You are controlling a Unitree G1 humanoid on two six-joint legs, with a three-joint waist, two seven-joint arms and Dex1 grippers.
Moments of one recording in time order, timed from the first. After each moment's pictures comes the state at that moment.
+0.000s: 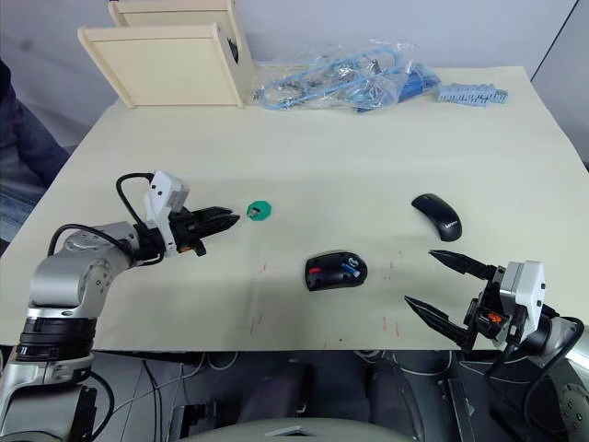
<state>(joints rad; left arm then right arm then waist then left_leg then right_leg) -0.36 0.73 0.11 -0.06 -0.42 0.70 -0.83 0.36 -0.60 -0.32 -0.54 0.66 0.17 1.02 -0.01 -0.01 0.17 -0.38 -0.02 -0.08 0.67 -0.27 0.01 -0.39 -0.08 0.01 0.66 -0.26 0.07</state>
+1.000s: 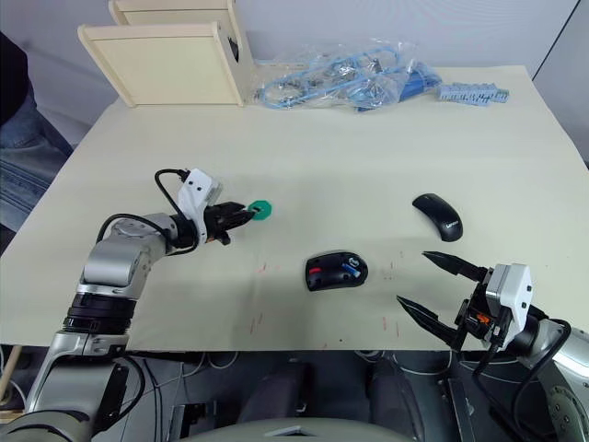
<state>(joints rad) -0.49 0.63 -0.02 0.14 -0.24 0.62 -0.73 0.37 -0.58 -0.28 -0.54 0.62 0.14 0.97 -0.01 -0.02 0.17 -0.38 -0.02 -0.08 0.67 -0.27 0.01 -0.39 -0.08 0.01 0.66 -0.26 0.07</state>
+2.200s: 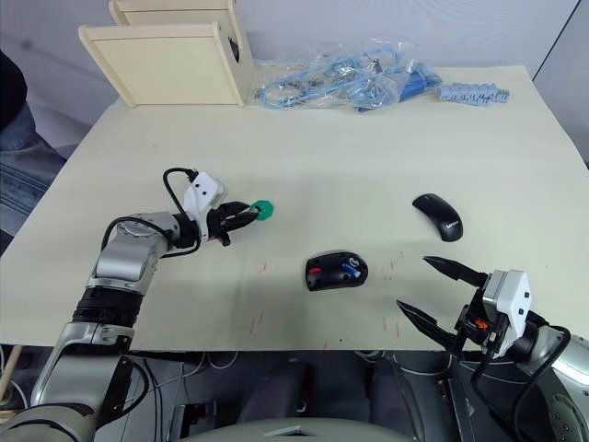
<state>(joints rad) -0.53 0.63 -0.04 0.30 -0.15 0.38 -0.87 0.41 -0.58 -0.27 -0.55 0.60 0.13 0.95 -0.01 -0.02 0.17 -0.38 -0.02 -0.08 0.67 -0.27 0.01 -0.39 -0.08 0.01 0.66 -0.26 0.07</state>
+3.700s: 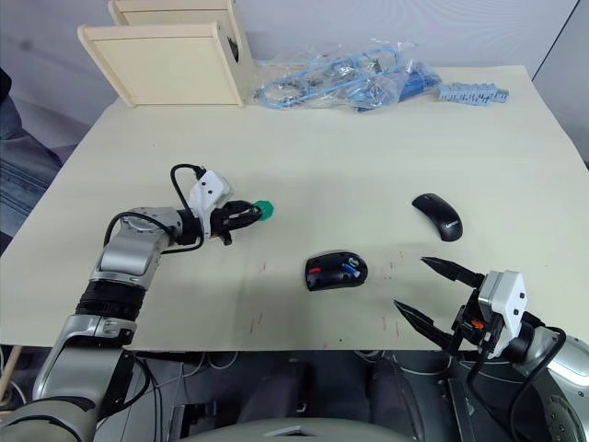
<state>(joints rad) -0.57 0.63 -0.07 0.34 -0.10 0.34 -0.91 0.41 -0.57 -0.25 -0.55 0.58 0.12 0.93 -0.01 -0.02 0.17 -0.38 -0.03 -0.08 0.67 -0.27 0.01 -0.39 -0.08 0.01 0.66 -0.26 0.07</state>
